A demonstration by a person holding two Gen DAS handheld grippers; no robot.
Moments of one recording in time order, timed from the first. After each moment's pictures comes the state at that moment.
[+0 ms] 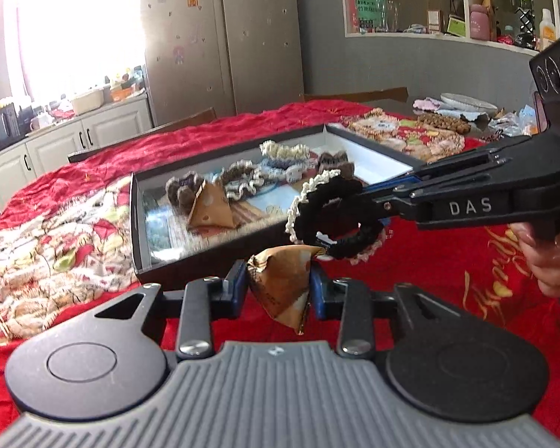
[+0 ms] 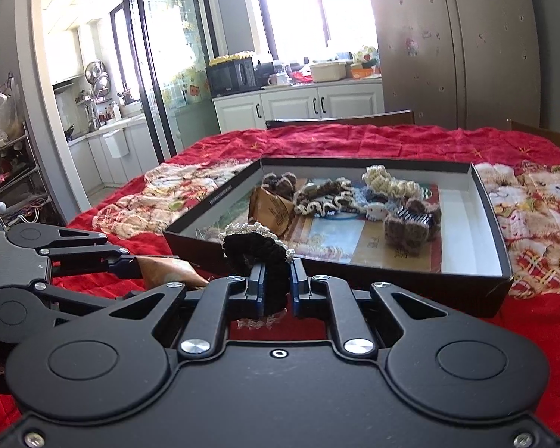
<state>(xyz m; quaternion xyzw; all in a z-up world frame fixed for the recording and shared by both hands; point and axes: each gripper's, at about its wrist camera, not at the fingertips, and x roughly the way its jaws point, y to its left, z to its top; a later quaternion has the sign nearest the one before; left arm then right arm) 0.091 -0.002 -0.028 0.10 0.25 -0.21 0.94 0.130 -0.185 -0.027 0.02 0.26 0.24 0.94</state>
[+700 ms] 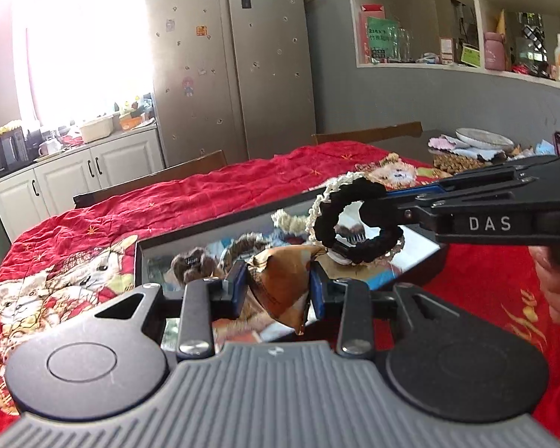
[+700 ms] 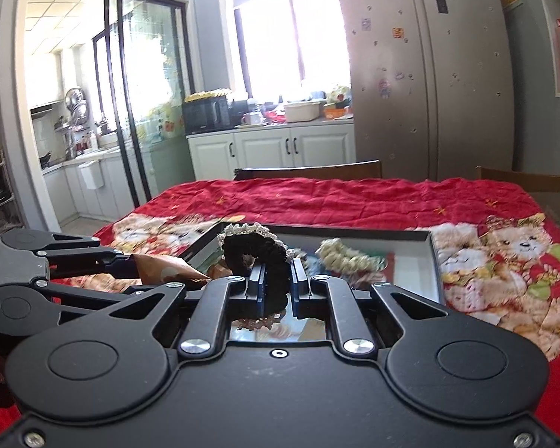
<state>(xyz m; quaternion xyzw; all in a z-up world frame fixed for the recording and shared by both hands) 0.140 -0.026 0.011 0.10 0.21 -0.19 0.95 0.152 -0.212 0.021 0.03 0.20 0.19 0.96</state>
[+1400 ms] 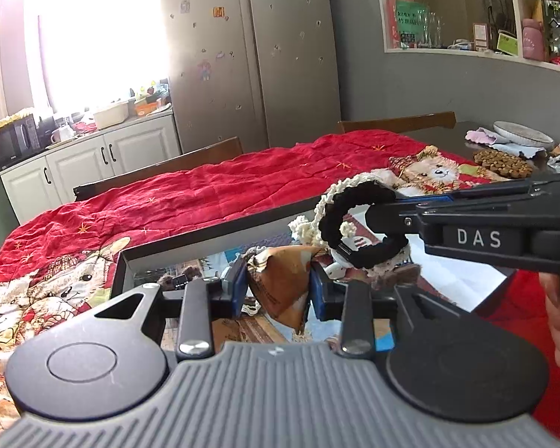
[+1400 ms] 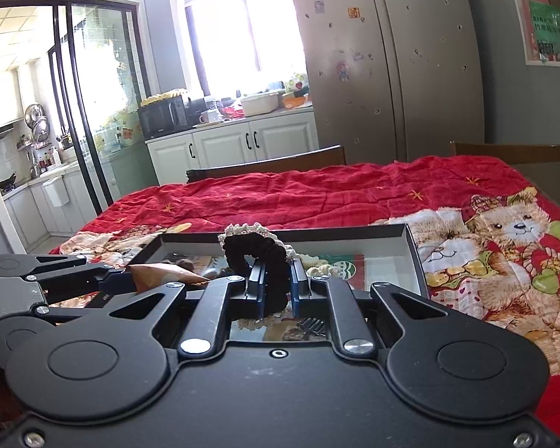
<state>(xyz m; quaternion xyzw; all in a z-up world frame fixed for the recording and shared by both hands) 0.211 -0.056 -0.014 0.10 0.23 -0.15 0.96 0.235 -0.221 -0.013 0.07 0.23 0.13 0.96</state>
